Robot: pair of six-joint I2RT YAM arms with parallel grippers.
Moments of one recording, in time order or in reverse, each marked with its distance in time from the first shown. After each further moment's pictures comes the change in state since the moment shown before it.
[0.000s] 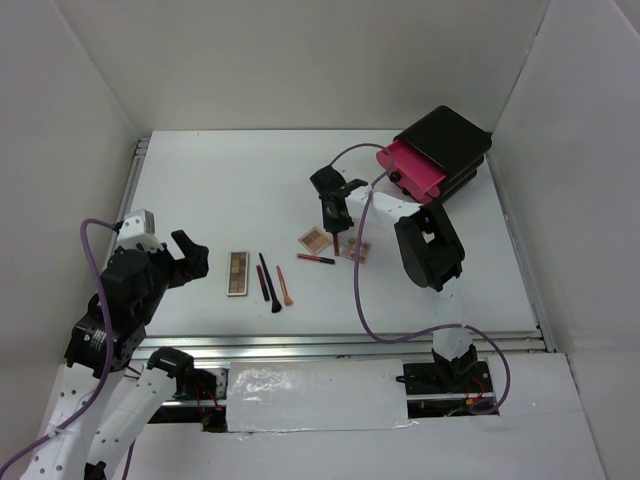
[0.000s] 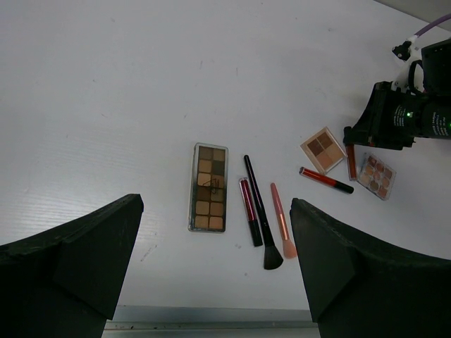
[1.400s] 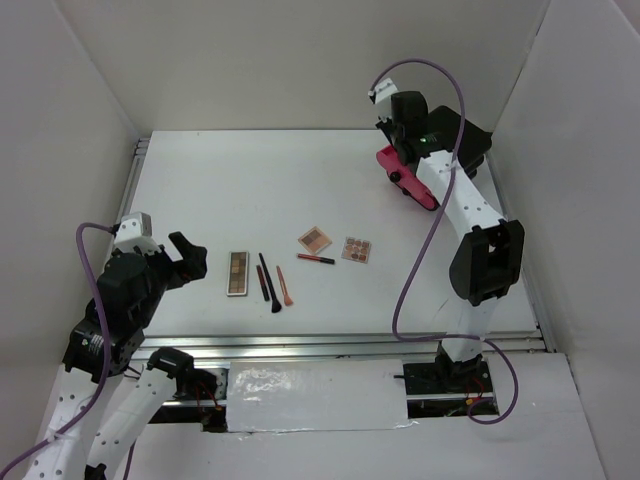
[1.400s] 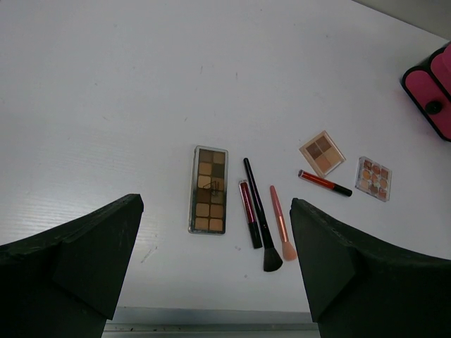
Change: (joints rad) left arm 0.000 -0.024 -0.004 0.000 -0.006 -0.001; right arm -0.296 -0.296 0.165 0.170 0.103 -0.950
